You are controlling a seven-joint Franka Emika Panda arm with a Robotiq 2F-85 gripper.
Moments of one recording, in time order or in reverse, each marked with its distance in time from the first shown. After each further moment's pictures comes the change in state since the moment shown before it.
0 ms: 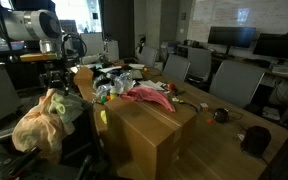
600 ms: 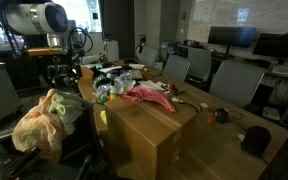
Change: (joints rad) arm -0.032 -0.051 -0.046 0.009 0.011 0.013 0.017
